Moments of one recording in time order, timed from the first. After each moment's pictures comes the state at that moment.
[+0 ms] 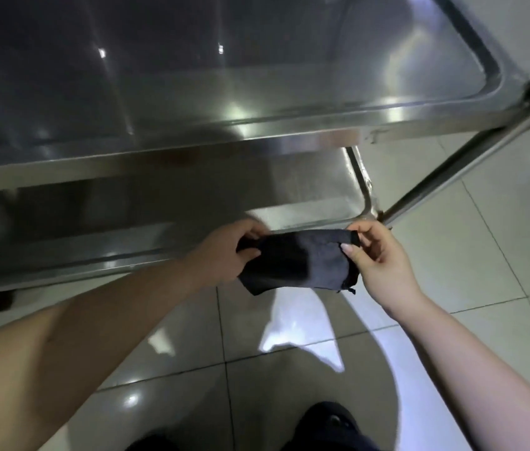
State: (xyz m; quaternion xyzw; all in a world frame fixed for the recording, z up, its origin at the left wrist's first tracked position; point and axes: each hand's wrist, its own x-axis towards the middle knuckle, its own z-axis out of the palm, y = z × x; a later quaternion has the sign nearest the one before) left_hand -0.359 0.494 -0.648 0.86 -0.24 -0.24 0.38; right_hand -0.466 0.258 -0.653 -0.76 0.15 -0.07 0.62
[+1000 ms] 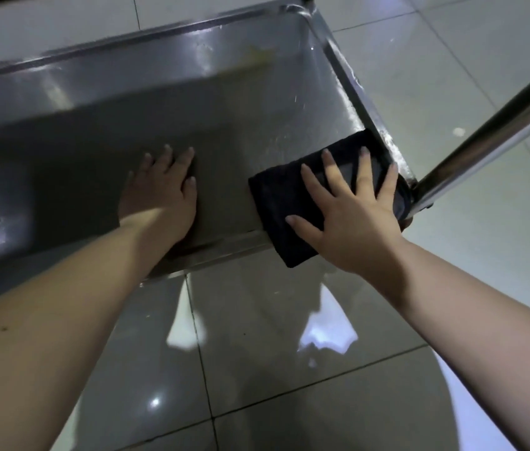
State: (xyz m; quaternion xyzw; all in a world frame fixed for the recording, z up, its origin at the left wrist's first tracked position) left_hand -0.236 0.467 -0.769 0.99 -0.14 -0.07 0.04; right_hand -0.371 0.235 -0.766 -0.99 0.11 0.08 0.01
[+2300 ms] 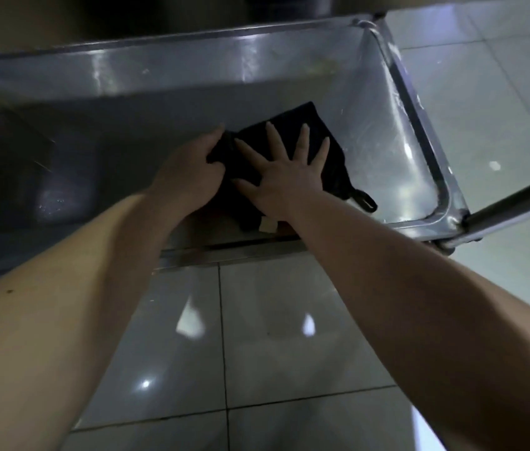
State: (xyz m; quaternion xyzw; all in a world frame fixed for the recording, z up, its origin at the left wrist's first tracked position) left_hand -0.204 0.507 -0.759 0.94 -0.10 -0.08 0.31; right_hand -0.240 0.345 -0.784 -0.99 0.00 0.10 0.04
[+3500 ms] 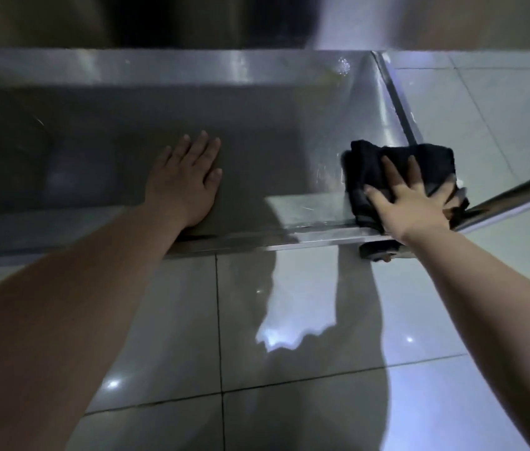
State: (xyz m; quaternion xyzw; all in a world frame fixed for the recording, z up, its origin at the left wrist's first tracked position) left_hand -0.219 0.543 -0.790 0.98 -0.19 -0.03 0.03; right_hand -0.332 0.199 -0.770 -0.95 0.29 0.13 0.04
